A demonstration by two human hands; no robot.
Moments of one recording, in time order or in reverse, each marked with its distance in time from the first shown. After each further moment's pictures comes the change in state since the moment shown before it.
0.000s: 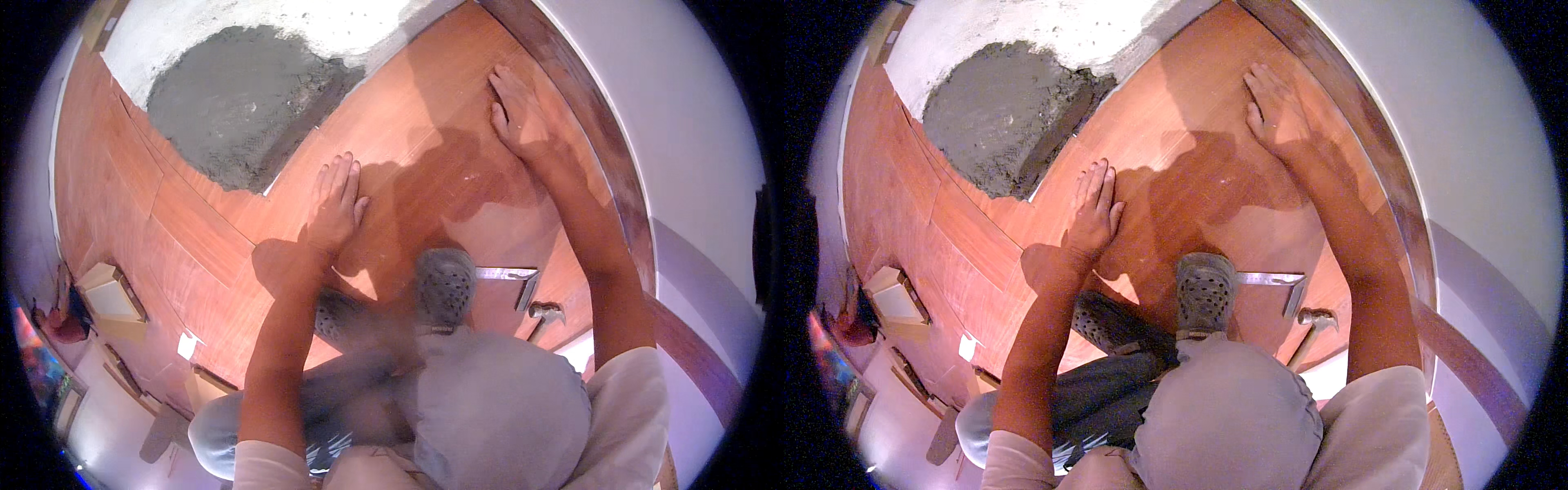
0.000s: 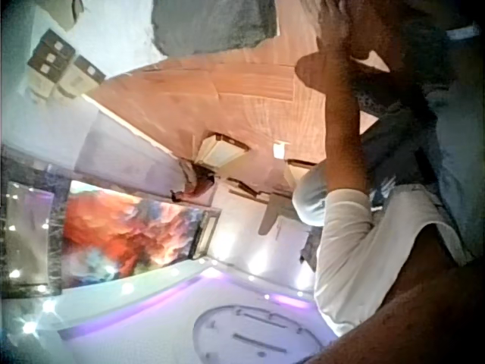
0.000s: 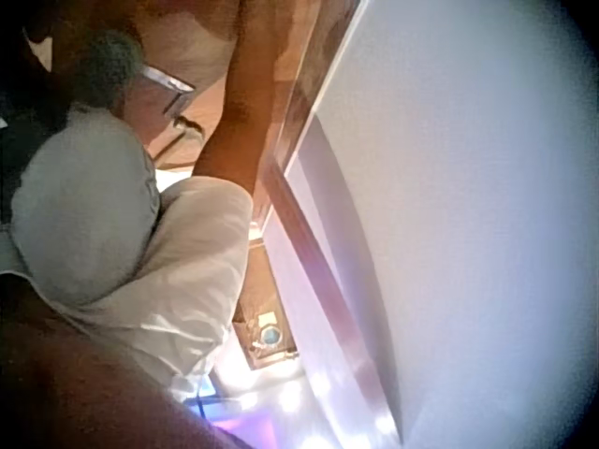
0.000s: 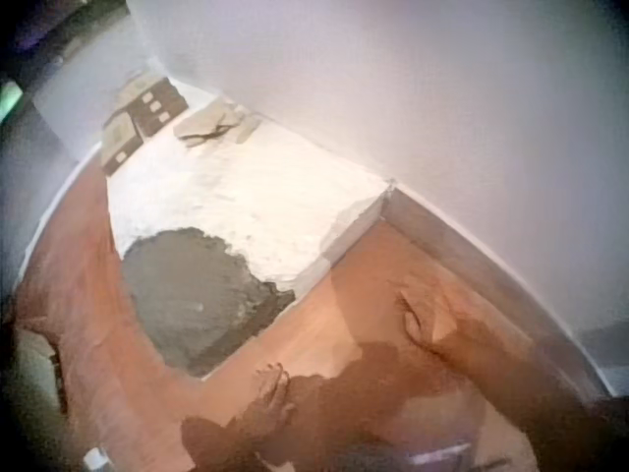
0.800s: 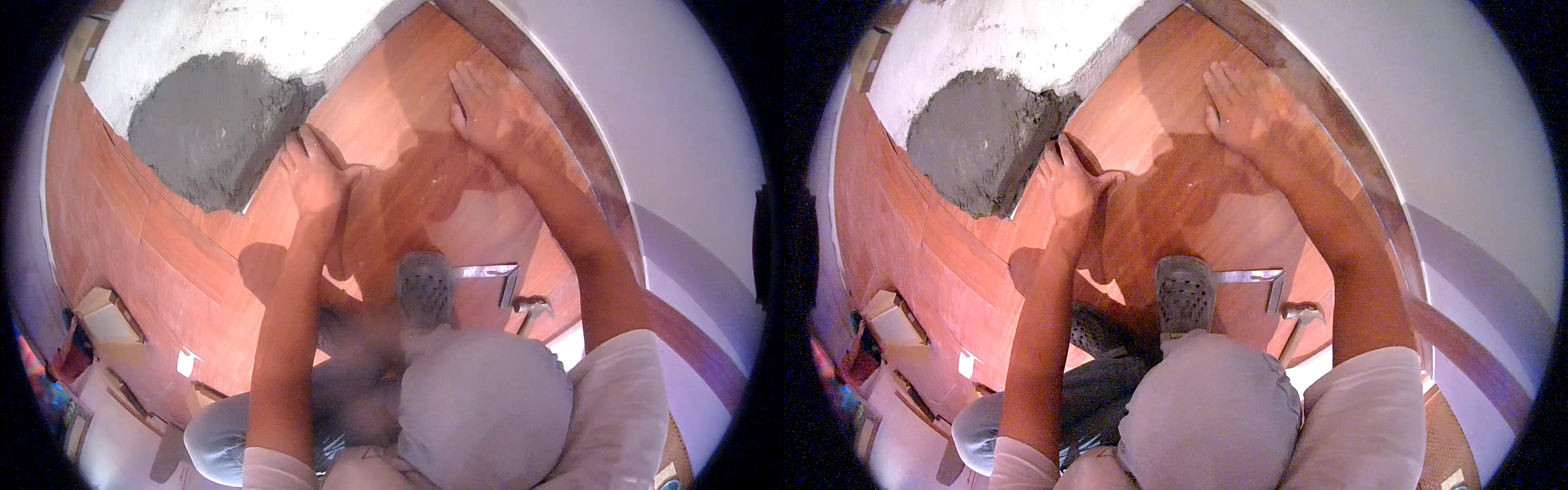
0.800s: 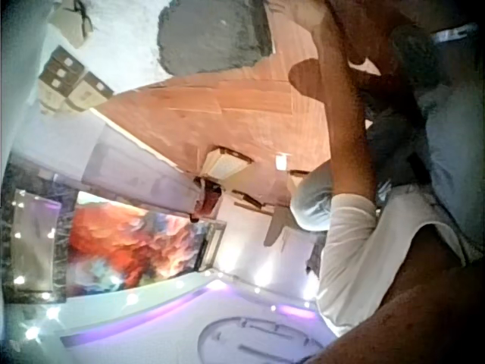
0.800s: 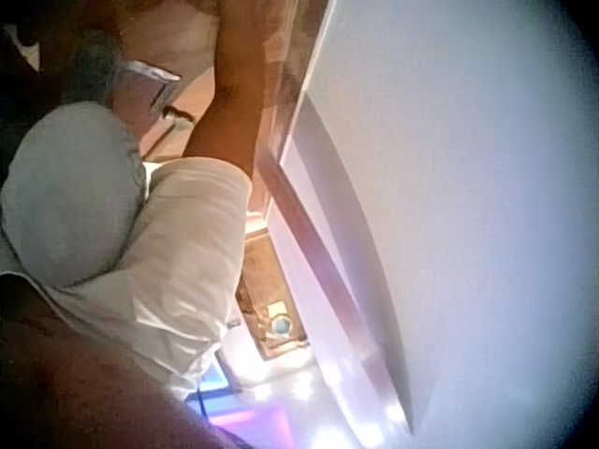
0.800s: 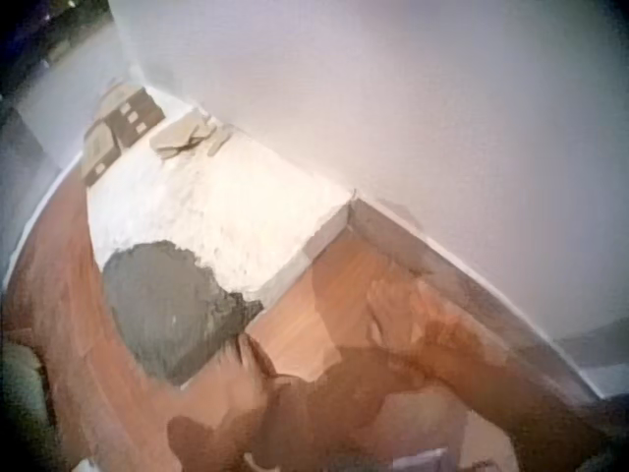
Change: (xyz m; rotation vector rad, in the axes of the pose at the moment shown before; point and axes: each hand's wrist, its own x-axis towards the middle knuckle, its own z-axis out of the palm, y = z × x) left_hand 0.101 0.042 -0.012 0.164 0.139 -0.464; right_hand -0.004 0.002 0.007 -0.141 -0.024 0.043
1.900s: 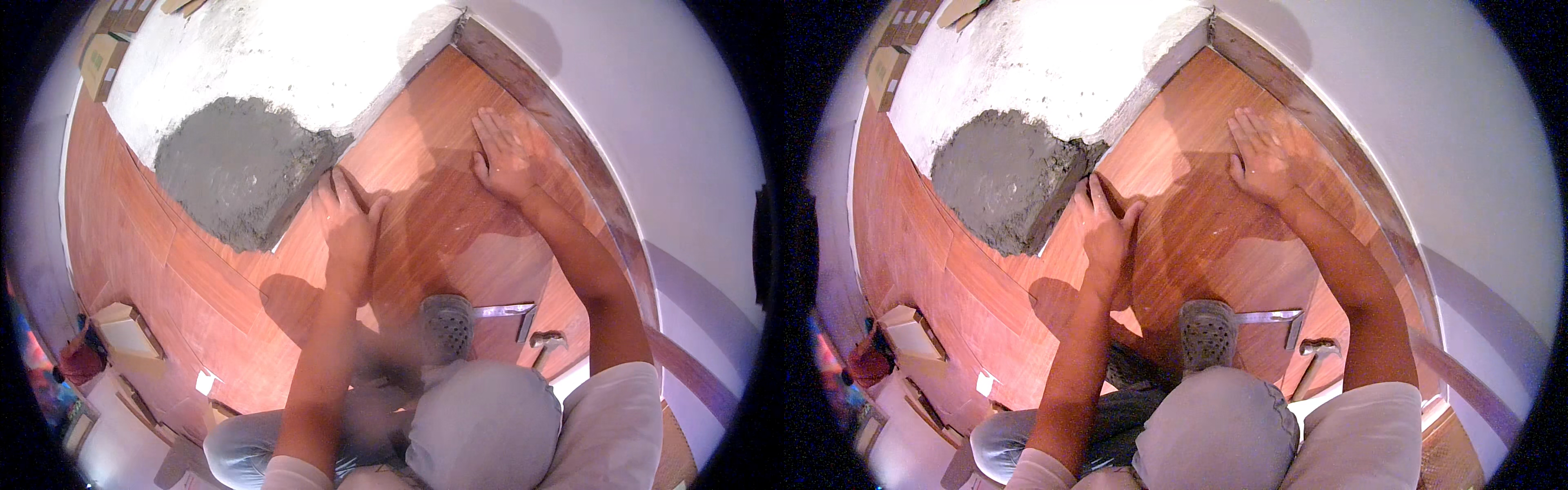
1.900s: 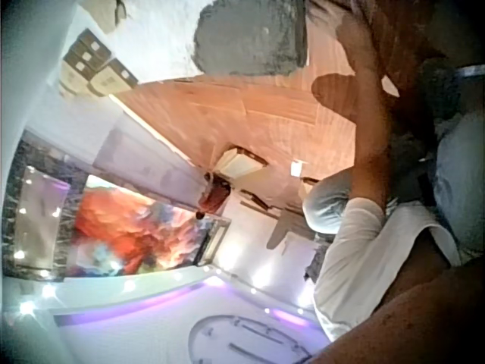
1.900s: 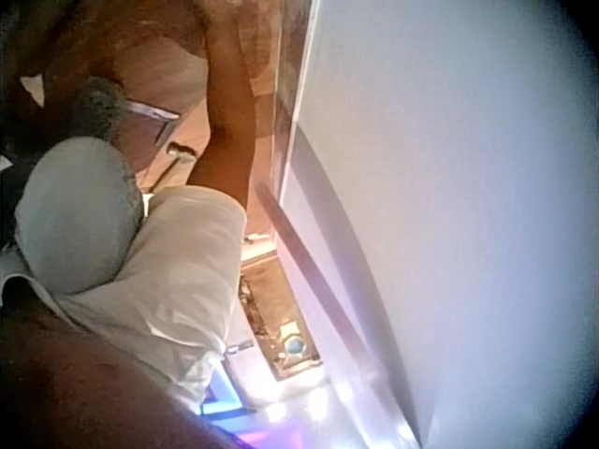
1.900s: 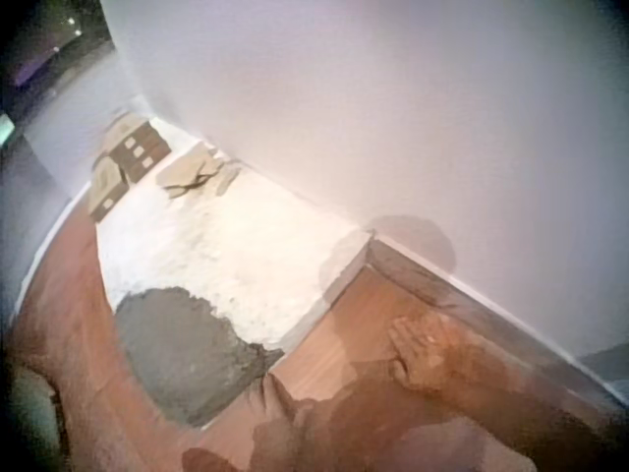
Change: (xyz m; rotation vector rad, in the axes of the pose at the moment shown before) left_hand 0.002 0.006 -0.002 -0.143 0.063 0.025; right_hand 0.004 -0.005 -0.012 0.052 -0.080 0.047
